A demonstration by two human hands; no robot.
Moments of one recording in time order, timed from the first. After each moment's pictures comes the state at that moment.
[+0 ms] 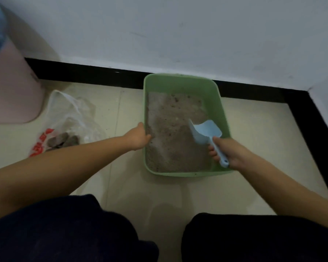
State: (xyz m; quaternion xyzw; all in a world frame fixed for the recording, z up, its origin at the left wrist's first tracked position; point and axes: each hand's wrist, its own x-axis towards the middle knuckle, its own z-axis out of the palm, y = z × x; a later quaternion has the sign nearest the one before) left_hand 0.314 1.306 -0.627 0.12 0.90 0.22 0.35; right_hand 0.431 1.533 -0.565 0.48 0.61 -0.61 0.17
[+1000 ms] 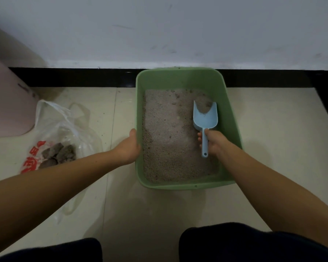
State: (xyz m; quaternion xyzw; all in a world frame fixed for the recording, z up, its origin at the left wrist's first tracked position) left_hand 0.315 1.312 -0.640 0.06 0.90 0.23 0.36; right_hand 0.355 1.563 -0.663 0.52 0.52 -0.67 0.13
